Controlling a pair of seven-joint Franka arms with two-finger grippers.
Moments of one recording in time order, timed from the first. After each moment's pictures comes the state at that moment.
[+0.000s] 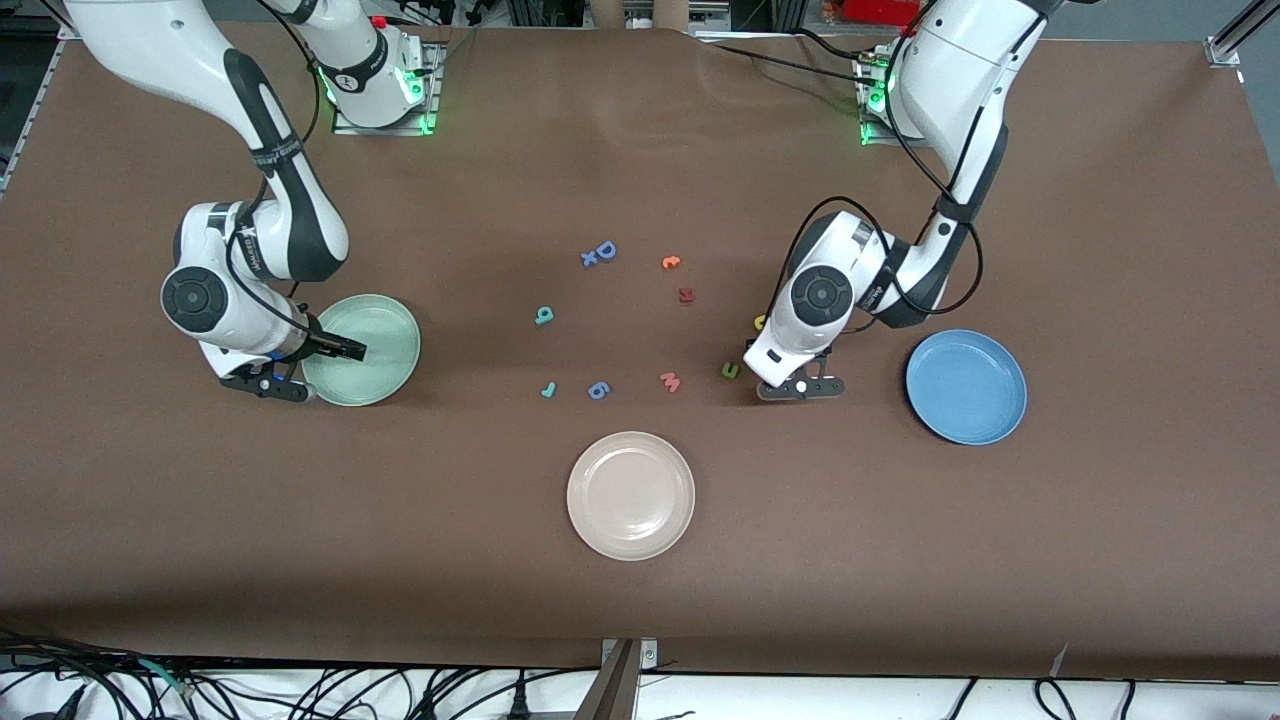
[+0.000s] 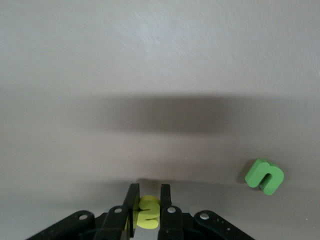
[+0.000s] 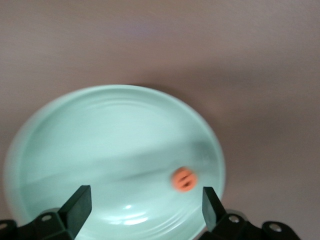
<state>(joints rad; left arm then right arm) -0.39 0.60 -0.10 -1.83 0.06 2.24 -0.57 0.17 0.38 -0.06 -2.03 -0.03 2.25 0.36</state>
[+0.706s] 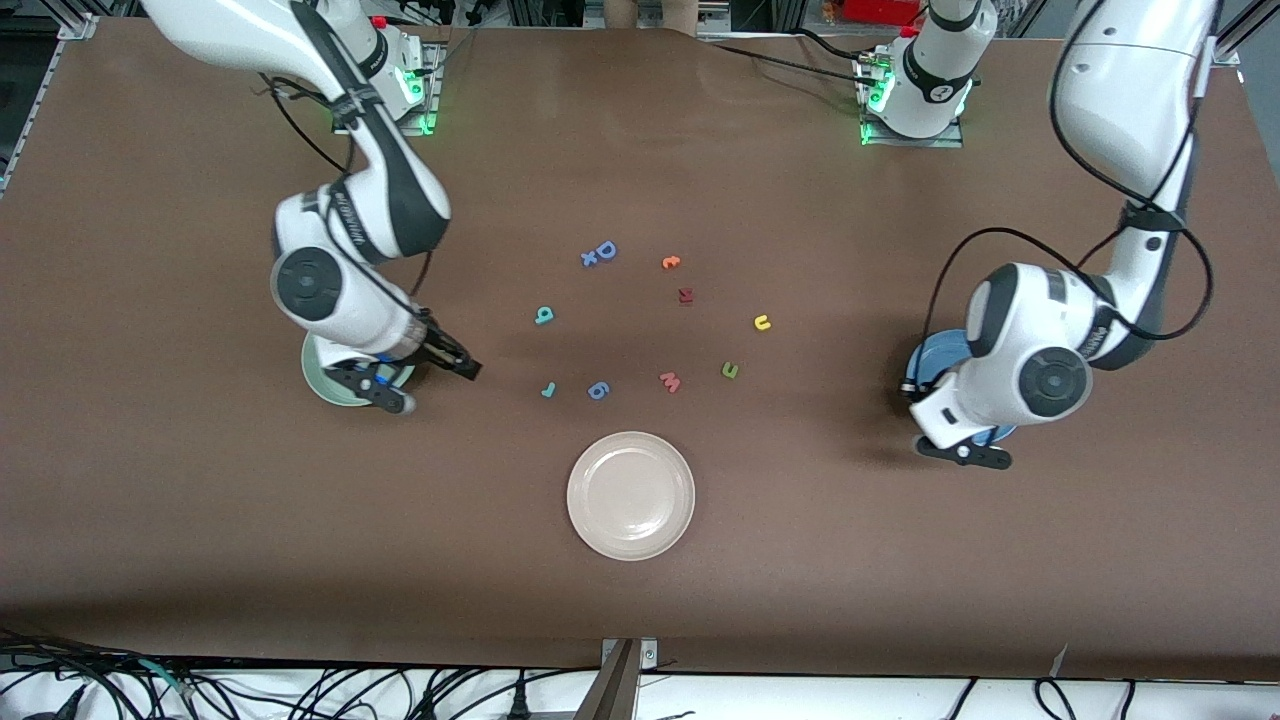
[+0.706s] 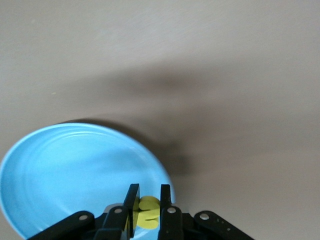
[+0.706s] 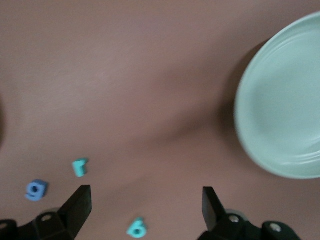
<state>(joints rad) -0.02 0.59 -0.09 -1.69 0.06 2.04 0.05 0.29 0.48 0.15 -1.78 0.05 2.20 0.92</state>
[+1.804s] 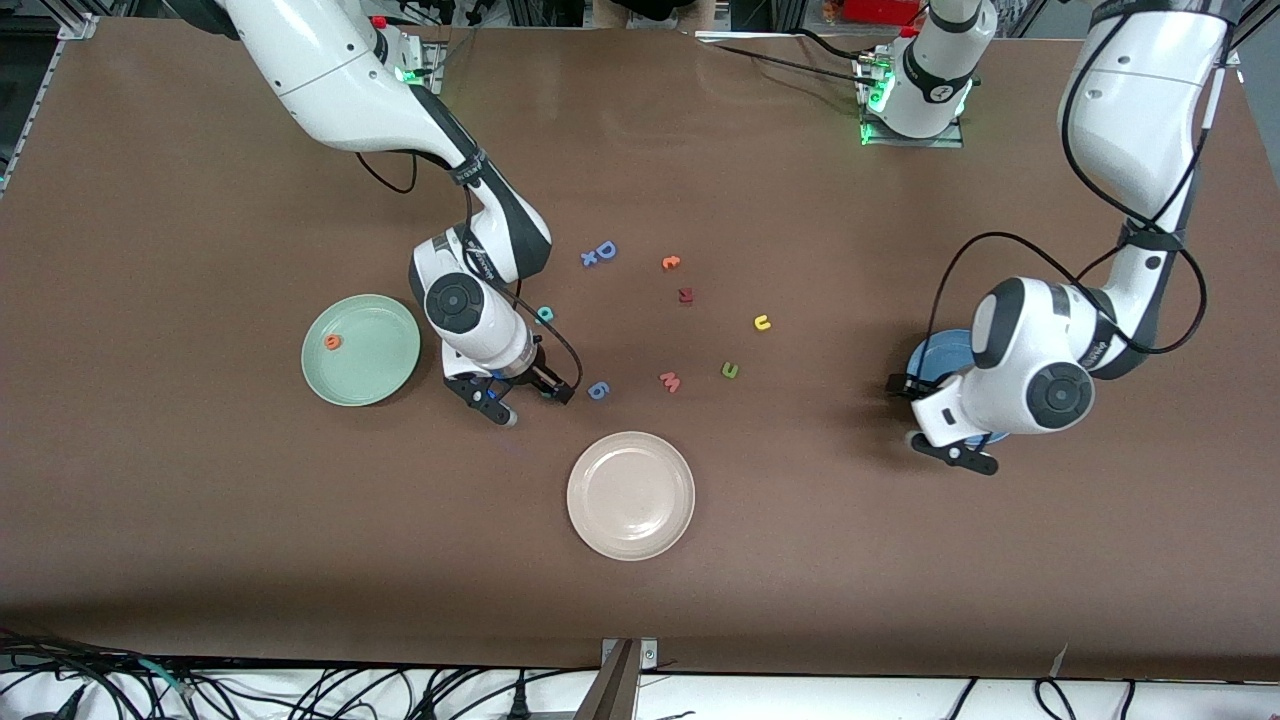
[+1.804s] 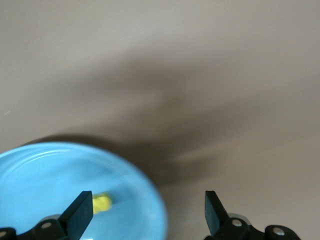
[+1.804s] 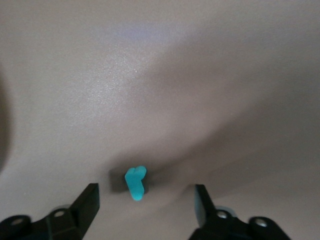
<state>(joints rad) 0.03 0.61 -0.21 -1.68 0.06 2.06 0.13 0.41 0.72 0.14 -1.72 0.04 2.51 1.09</state>
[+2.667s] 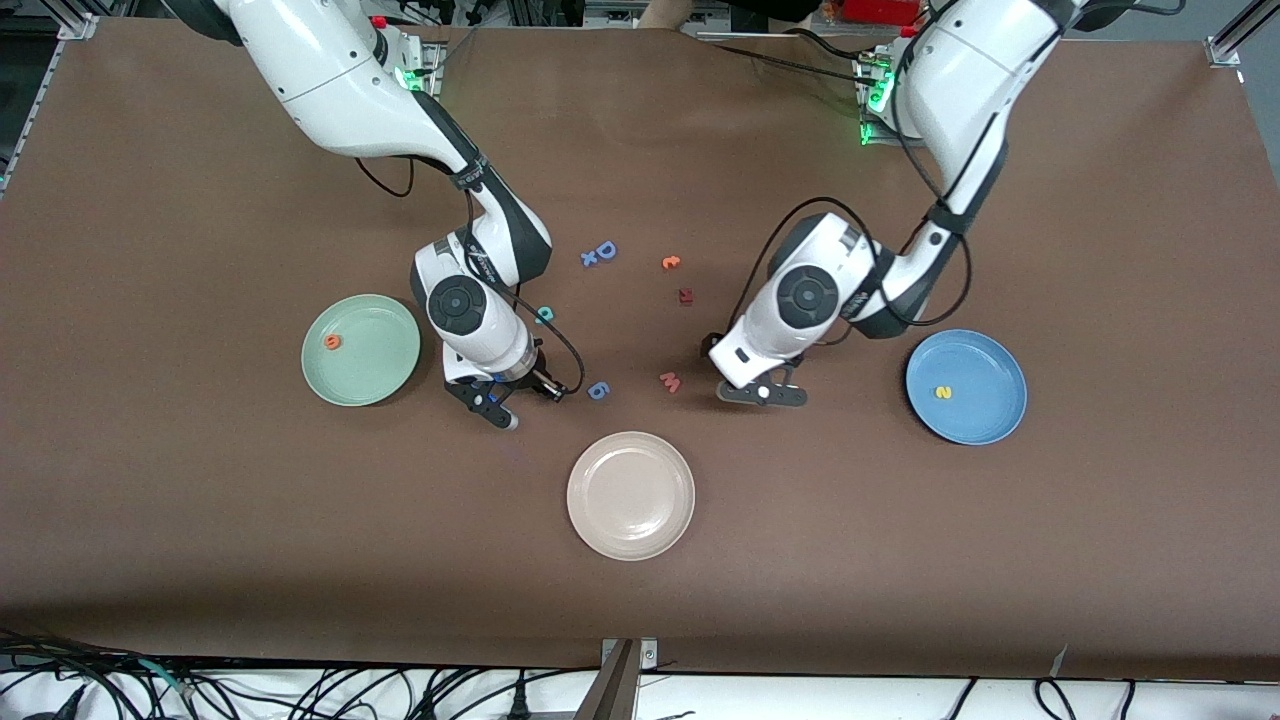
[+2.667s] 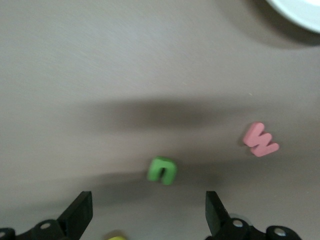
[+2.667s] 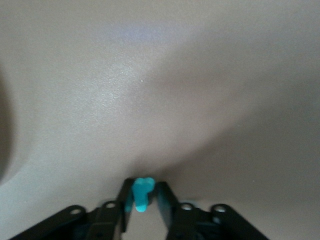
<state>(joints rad) -0.27 0.67 -0.33 -1.75 0.11 2.33 -0.56 0.41 0.73 0.14 -1.71 0.01 2.52 1.09</state>
